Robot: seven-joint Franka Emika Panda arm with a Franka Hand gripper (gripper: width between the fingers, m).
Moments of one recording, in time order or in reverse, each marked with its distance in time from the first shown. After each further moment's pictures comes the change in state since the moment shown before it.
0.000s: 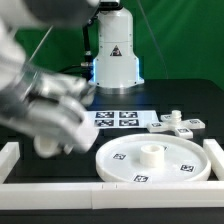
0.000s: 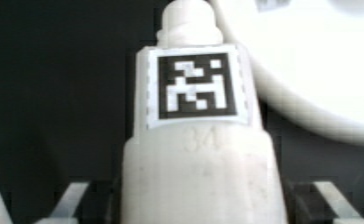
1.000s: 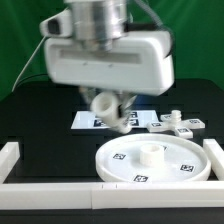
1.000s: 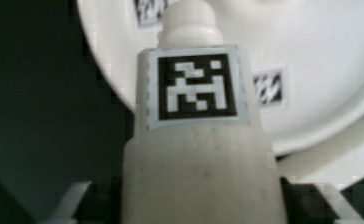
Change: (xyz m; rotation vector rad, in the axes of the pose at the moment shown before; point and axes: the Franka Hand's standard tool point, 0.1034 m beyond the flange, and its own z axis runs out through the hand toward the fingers) arm -0.072 -0.068 0.004 0.055 0.618 -0.037
